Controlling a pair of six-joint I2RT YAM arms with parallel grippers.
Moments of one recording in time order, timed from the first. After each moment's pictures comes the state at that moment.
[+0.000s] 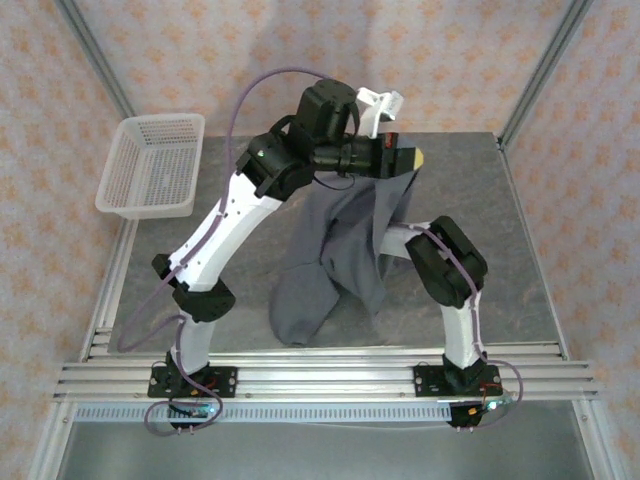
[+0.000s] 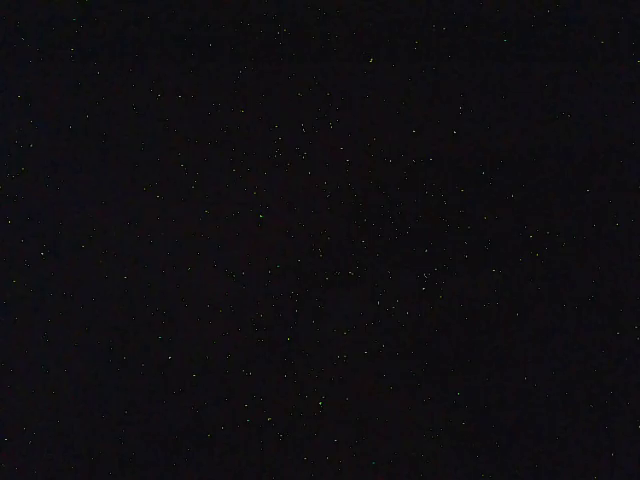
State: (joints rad) left arm -0.82 2.00 2.64 -0.92 0.48 -0.67; right arm 0.68 2.03 1.24 -0.03 -0.09 0.67
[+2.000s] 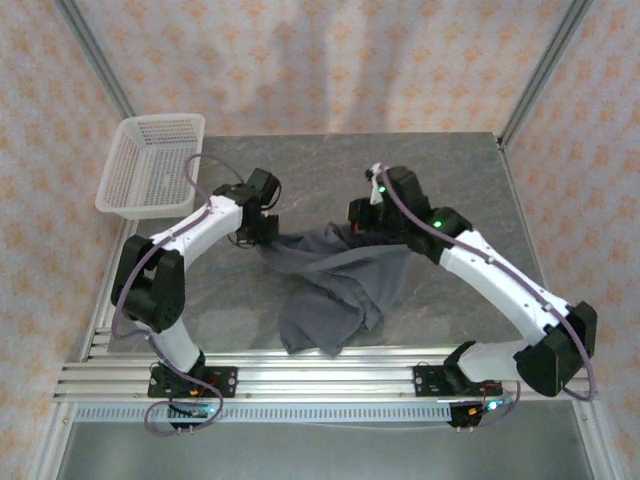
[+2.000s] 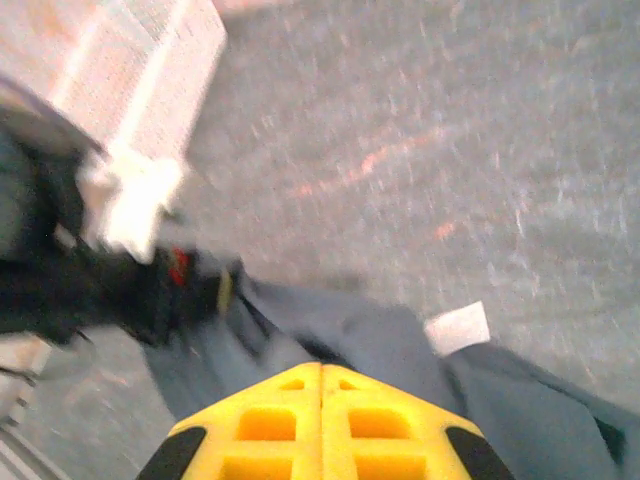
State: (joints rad) left arm -0.35 1.70 1.25 -0.86 -0.06 -0.47; right arm 0.62 1.27 1.25 -0.57 -0.09 0.57
